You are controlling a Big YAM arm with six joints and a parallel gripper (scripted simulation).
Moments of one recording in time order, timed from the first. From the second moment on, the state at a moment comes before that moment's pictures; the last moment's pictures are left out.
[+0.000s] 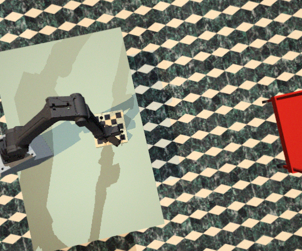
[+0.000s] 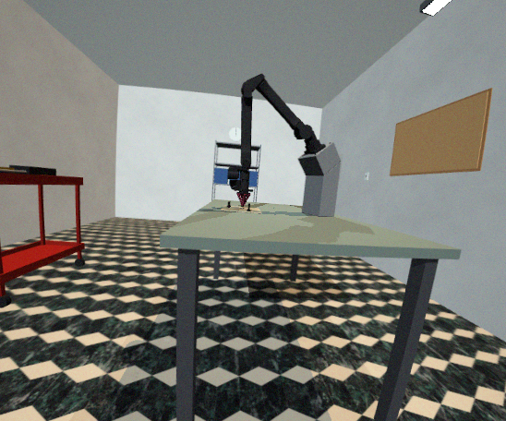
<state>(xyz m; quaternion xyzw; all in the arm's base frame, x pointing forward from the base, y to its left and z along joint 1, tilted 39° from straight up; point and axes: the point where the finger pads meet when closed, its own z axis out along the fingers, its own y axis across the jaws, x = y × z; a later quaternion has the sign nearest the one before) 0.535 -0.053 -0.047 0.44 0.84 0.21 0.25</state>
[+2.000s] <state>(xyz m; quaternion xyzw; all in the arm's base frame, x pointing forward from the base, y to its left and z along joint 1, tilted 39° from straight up) 0.540 -0.053 -0.050 0.44 0.84 0.21 0.25</state>
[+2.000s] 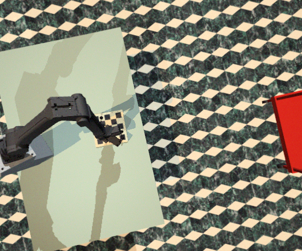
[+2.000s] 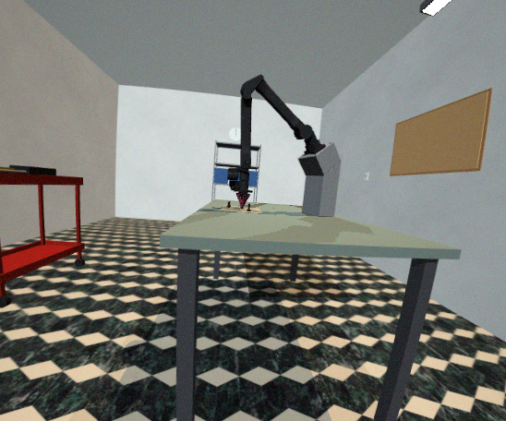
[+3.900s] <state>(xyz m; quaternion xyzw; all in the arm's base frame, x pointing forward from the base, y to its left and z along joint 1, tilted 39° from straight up) 0.540 -0.054 -0.050 0.44 0.84 0.21 0.25</state>
